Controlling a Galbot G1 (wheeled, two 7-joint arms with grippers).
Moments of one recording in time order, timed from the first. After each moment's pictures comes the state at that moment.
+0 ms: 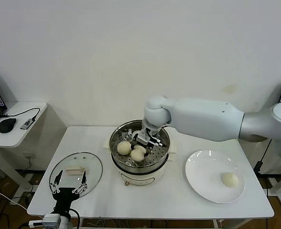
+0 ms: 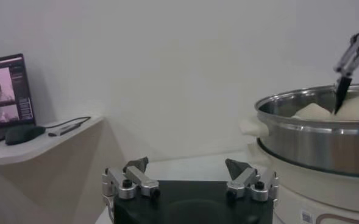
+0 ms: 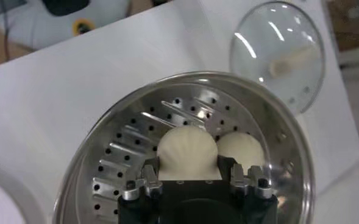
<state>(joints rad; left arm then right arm) 1.69 -1.30 -0.59 -2.12 -0.10 0.07 -0.17 0.53 1.19 -1.33 1.38 0.01 0.20 -1.04</state>
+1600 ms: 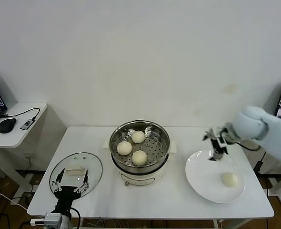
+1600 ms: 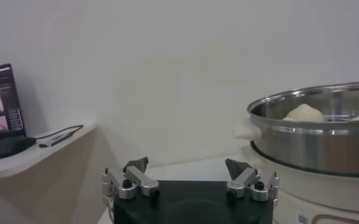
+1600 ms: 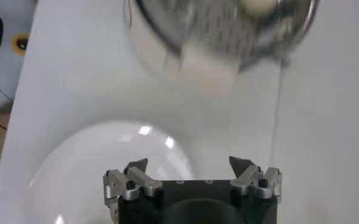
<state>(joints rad) 1.69 -1.27 -0.57 -2.12 -0.09 0.06 -0.17 0.20 0.39 -0.96 1.66 0.04 -0.43 -0.98</state>
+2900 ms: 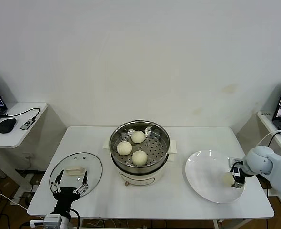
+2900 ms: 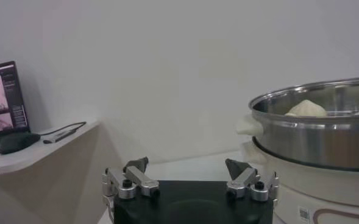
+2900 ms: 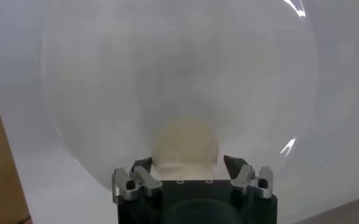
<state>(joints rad) 1.69 -1.28 -0.58 -2.12 -0.08 0.06 -0.16 -0.32 0.46 -0.60 1.40 -0.15 -0.44 -0.94</state>
